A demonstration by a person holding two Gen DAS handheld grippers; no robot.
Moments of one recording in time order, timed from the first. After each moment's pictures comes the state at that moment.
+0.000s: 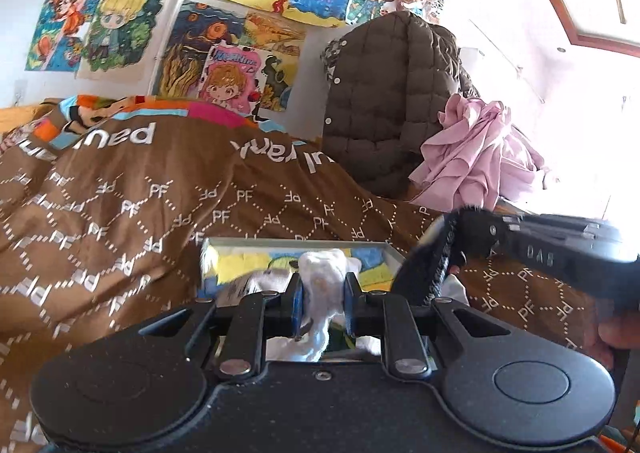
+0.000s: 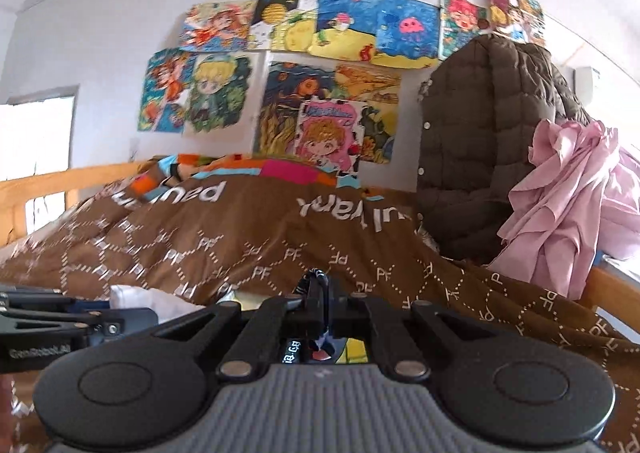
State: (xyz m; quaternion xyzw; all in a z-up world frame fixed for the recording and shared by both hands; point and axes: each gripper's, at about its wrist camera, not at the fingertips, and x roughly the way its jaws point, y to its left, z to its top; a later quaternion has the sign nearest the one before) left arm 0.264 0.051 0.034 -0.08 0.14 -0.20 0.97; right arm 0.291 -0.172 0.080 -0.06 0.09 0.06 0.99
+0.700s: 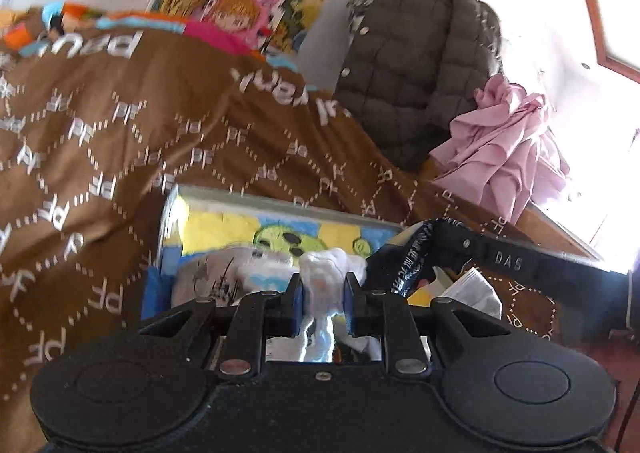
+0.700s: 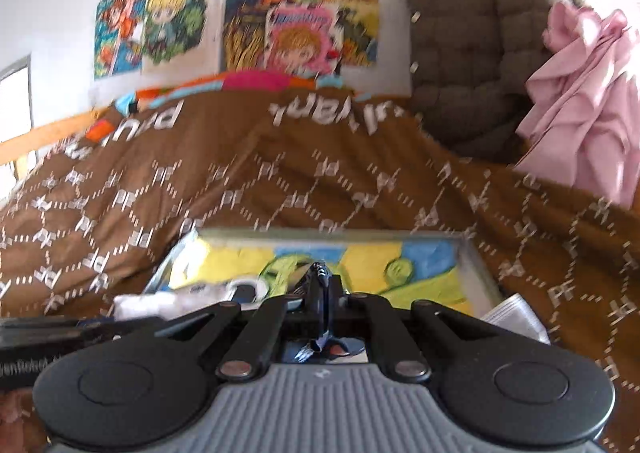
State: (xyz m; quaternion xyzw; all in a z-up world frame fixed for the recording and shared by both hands) left arm 0.392 0.042 -0.018 -0.16 0.23 -0.23 0.93; right arm 0.397 -0.168 0.010 -0.02 0.23 0.04 0.97
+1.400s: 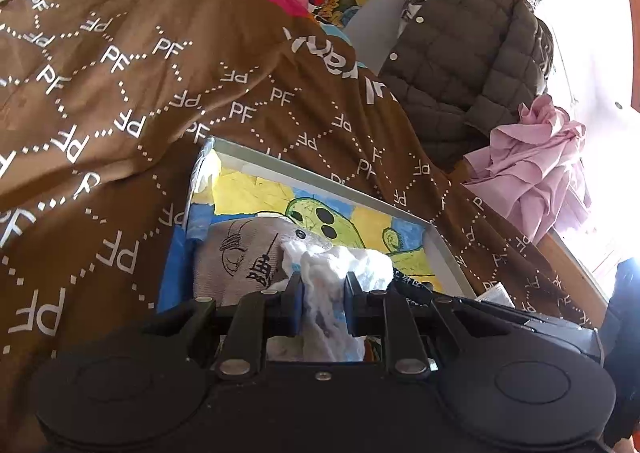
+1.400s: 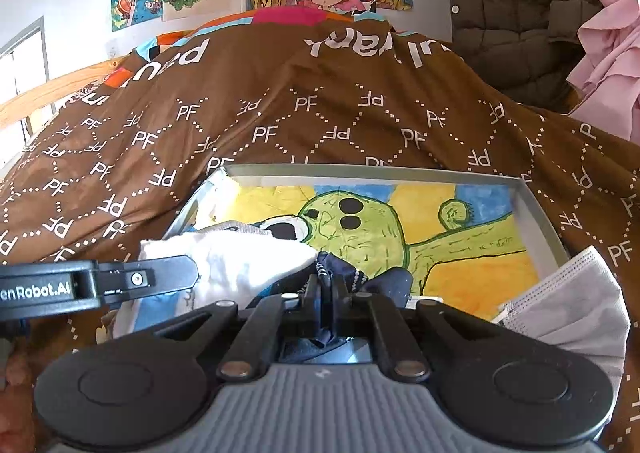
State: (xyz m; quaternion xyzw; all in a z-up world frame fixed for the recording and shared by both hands) left arm 0.422 0.064 -0.042 -0.24 0.27 -0.21 0.91; right arm 0.419 -0.146 -0.020 -0.02 0.29 0.08 0.95
